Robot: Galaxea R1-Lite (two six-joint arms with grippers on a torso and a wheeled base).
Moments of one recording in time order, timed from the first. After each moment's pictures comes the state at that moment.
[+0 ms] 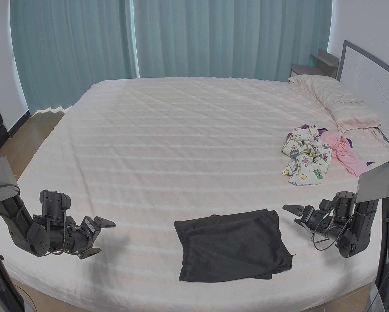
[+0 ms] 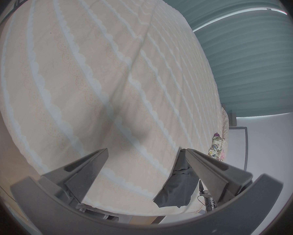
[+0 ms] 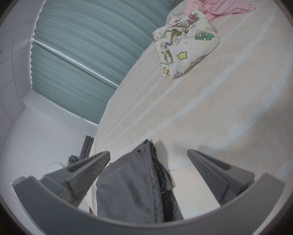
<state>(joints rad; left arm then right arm) -0.02 2.00 -0.40 -0.75 -0.33 -0.97 0.03 2.44 -0.45 -1.55 0.45 0.75</state>
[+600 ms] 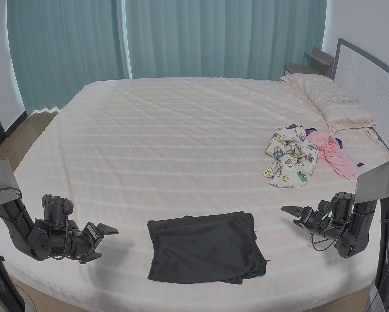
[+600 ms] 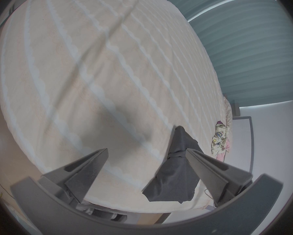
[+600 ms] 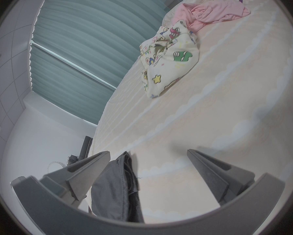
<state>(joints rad) -0.05 2.00 -0.36 -0.75 -0.32 -0.92 0.03 2.45 -0.46 -1.55 0.45 0.74</state>
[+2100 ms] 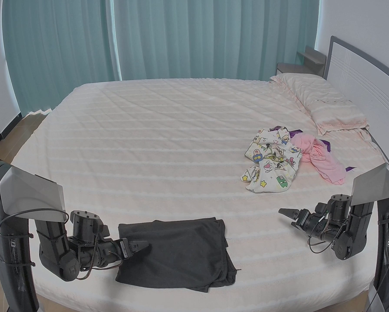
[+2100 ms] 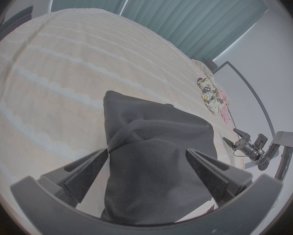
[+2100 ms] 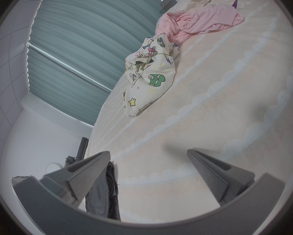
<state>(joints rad) -0.24 2.29 -0.31 -1.25 -0.23 -0.53 0.06 2.47 -0.46 -1.55 0.41 0.74</state>
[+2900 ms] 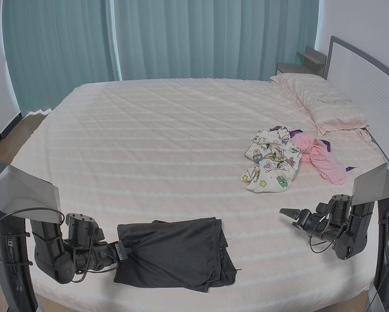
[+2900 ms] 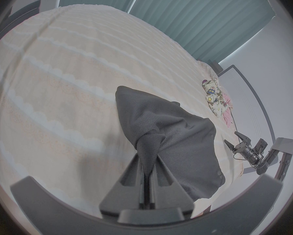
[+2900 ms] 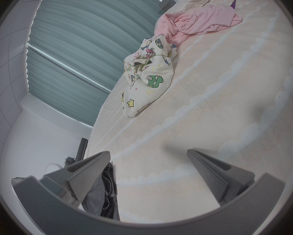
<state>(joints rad) -0.22 2.27 -0.26 -1.26 -0.22 -0.57 0.05 2.47 -0.46 -1.55 0.41 0.74</state>
